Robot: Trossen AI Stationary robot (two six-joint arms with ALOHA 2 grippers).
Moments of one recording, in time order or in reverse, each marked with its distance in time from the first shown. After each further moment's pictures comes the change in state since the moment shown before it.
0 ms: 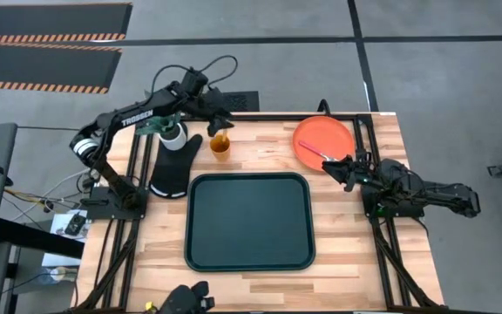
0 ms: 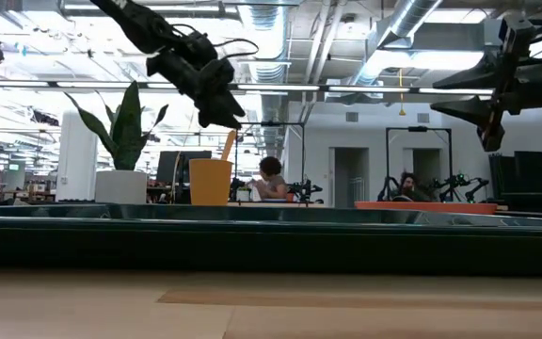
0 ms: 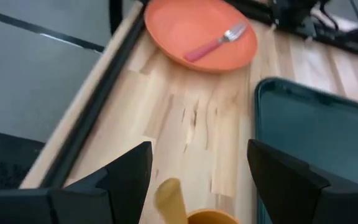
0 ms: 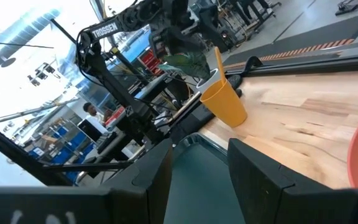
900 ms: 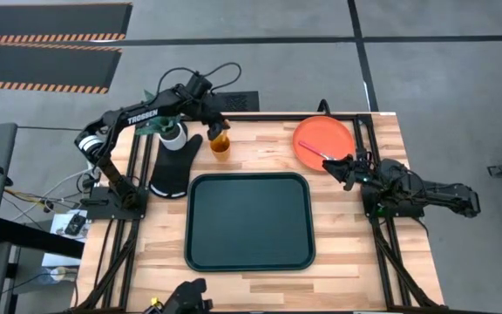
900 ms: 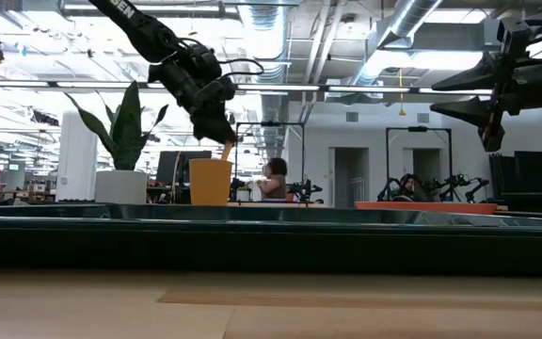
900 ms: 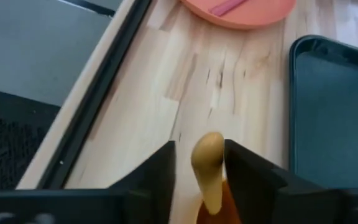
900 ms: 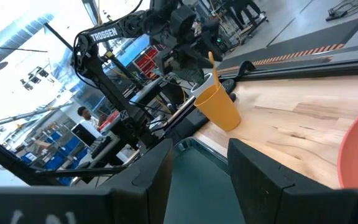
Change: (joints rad) left arm 0.009 0.044 -0.001 -0.071 -0.109 0.067; right arm 0.000 0.000 0.001 -0.007 0.031 -0.001
